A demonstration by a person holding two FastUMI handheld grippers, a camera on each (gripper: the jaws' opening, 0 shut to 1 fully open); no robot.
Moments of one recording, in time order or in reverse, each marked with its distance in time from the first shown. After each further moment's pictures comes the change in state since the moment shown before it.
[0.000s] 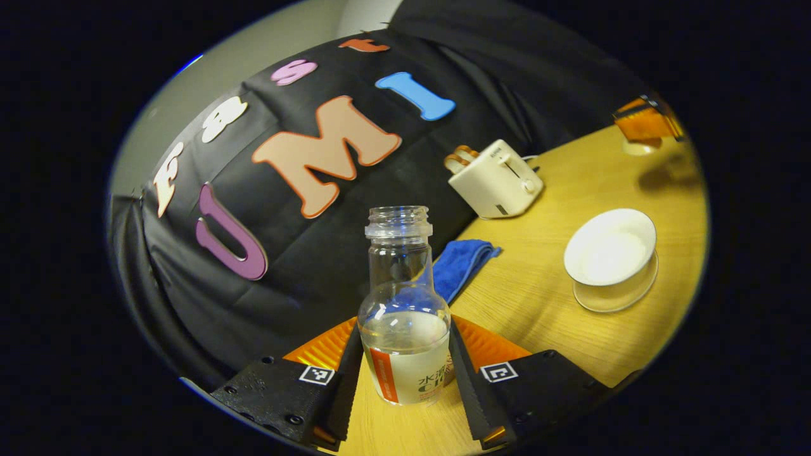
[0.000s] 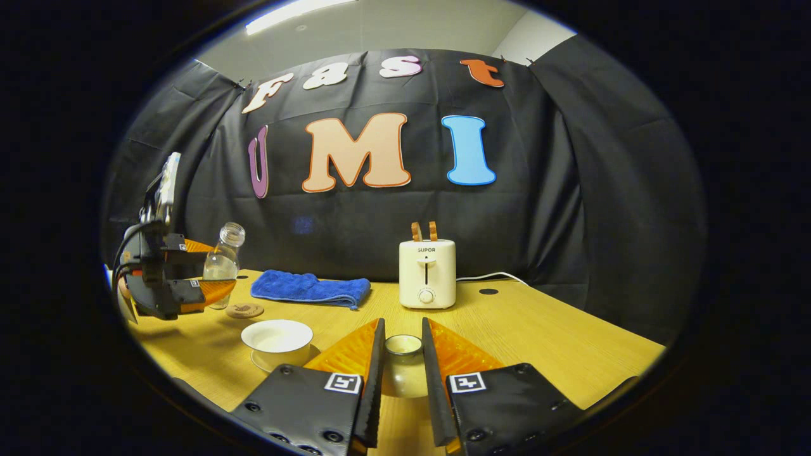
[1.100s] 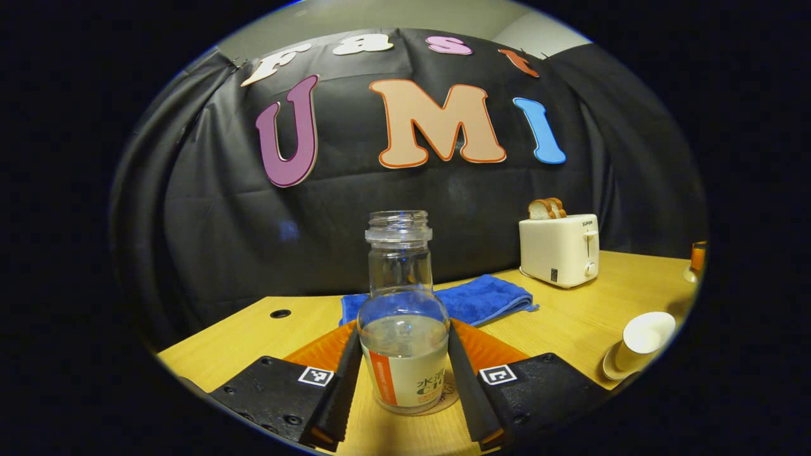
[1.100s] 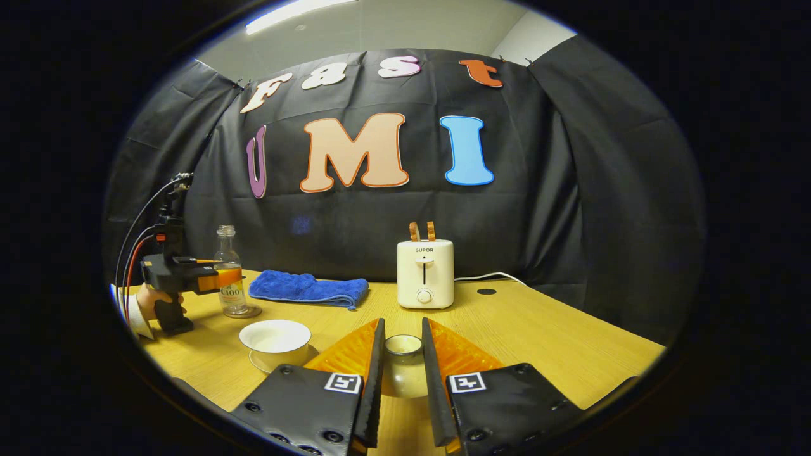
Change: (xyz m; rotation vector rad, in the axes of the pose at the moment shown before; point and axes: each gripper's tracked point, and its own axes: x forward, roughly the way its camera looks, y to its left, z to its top) left arm 0.059 0.028 -0.037 -0.569 -0.035 0.070; right arm 0.000 -0.001 0.000 -0.001 0.001 -0.010
